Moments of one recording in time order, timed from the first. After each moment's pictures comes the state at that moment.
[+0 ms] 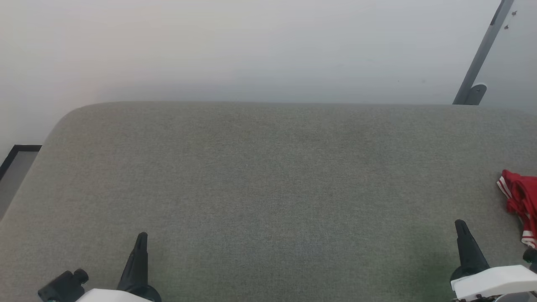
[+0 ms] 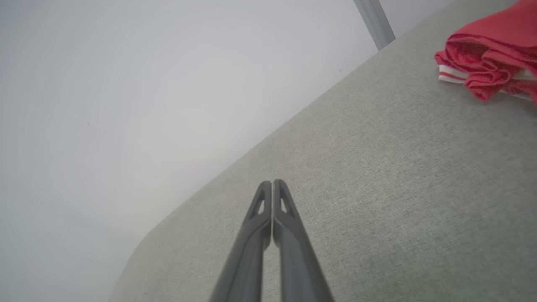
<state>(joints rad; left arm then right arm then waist) 0.10 0.09 0.05 0.15 -0.82 -0.13 -0.12 0.03 -0.13 -0.10 0.23 0.86 0.13 -0.09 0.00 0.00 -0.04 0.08</state>
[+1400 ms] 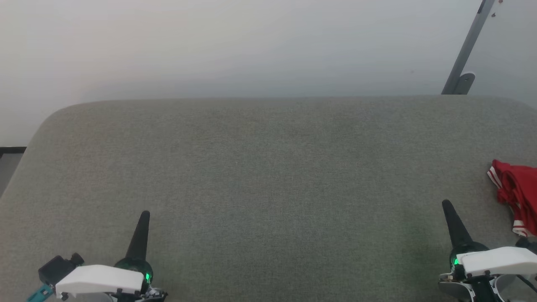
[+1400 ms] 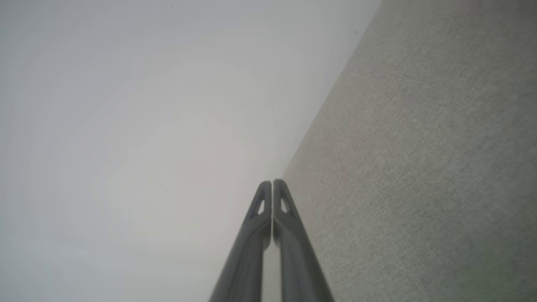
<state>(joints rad) -0.01 0.08 0.07 0.20 -1.27 -0.13 0.00 -0.05 -0.09 -0.11 0.24 1.28 0.13 0.03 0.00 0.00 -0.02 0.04</state>
